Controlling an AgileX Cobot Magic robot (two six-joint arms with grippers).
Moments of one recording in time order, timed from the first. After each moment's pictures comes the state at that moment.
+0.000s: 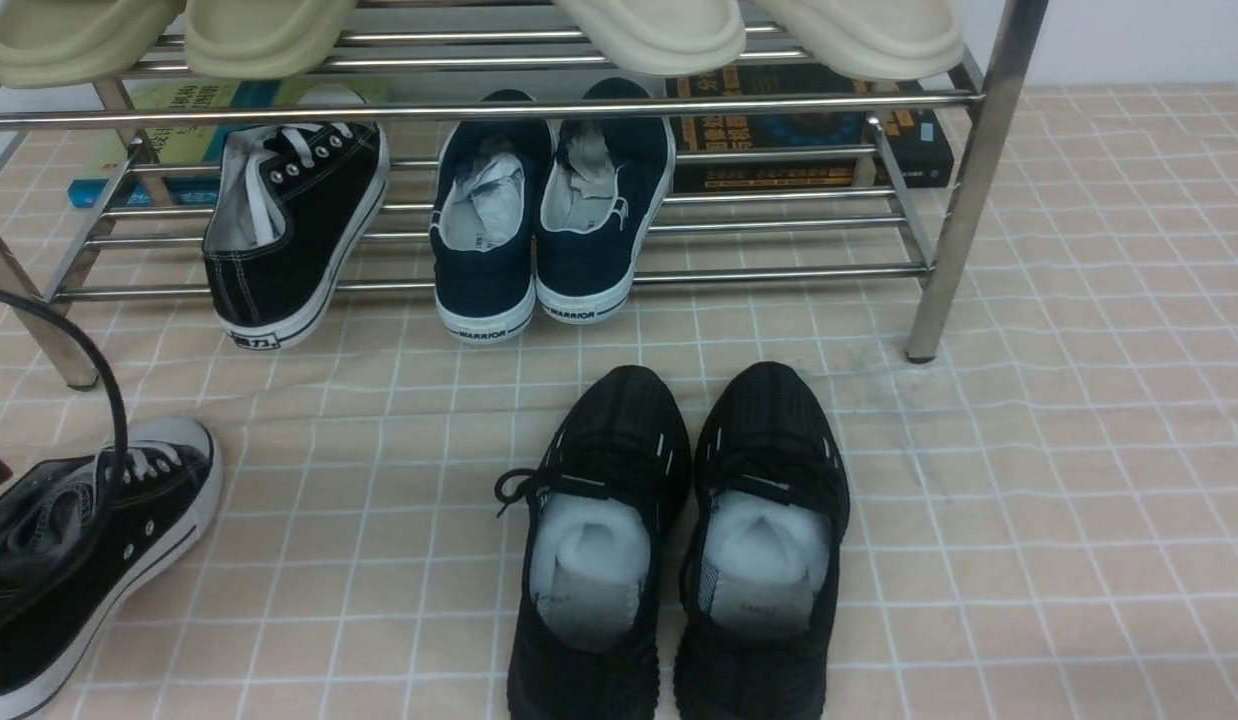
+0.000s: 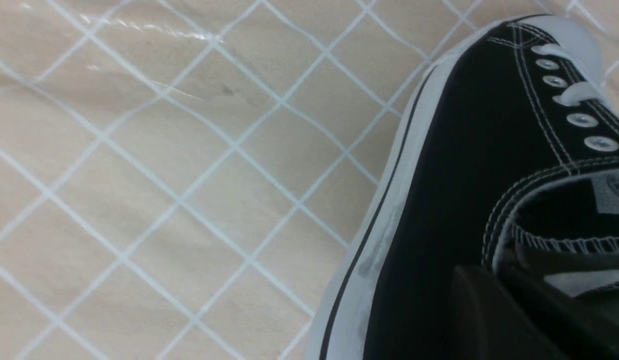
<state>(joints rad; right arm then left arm) -0.03 -0.01 0.01 0.02 0.39 0.04 0.22 0.98 -0.64 0.06 0.67 -0.56</state>
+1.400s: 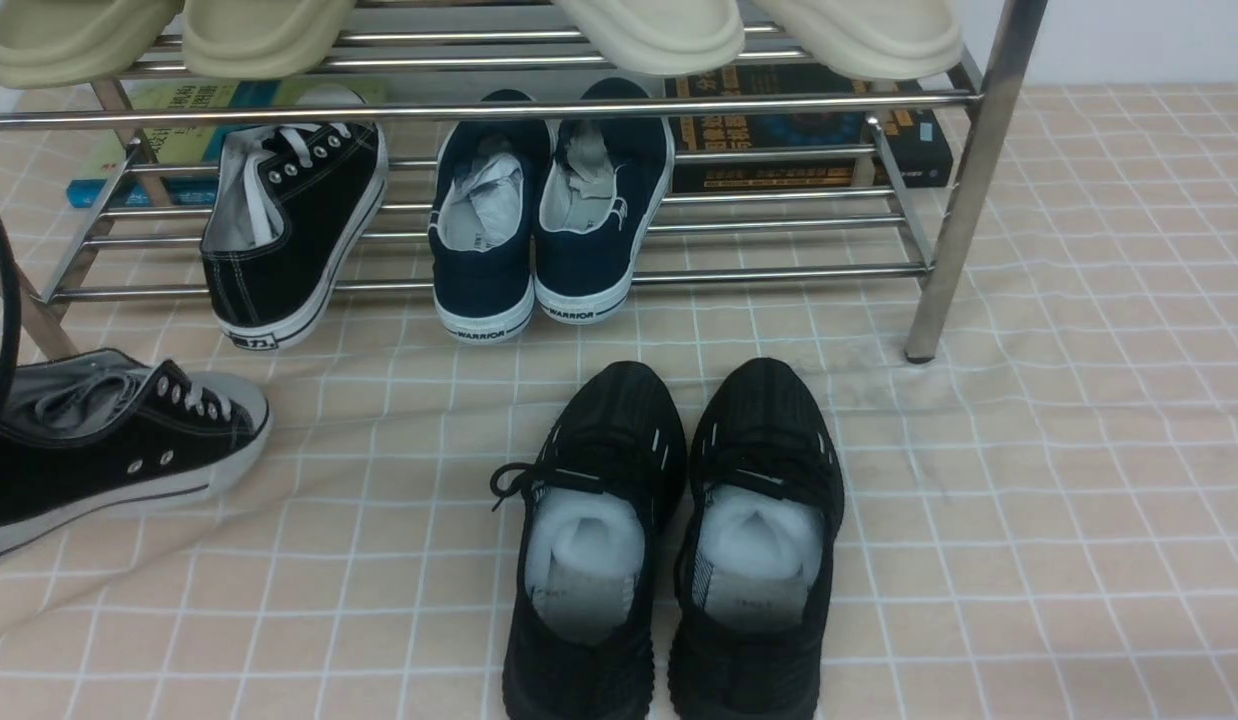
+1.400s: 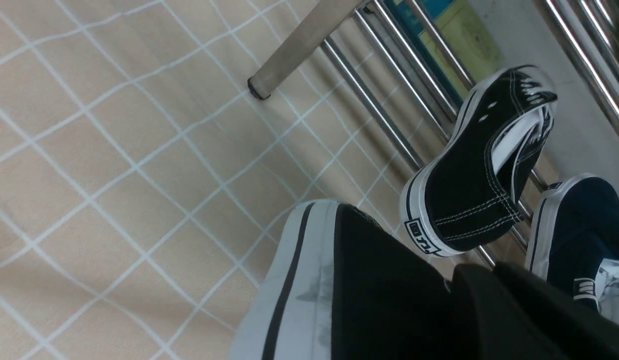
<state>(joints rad) -0.03 -0.01 0.01 0.02 0.39 0.04 0.22 0.88 -0.68 -0.15 0.39 -0.61</state>
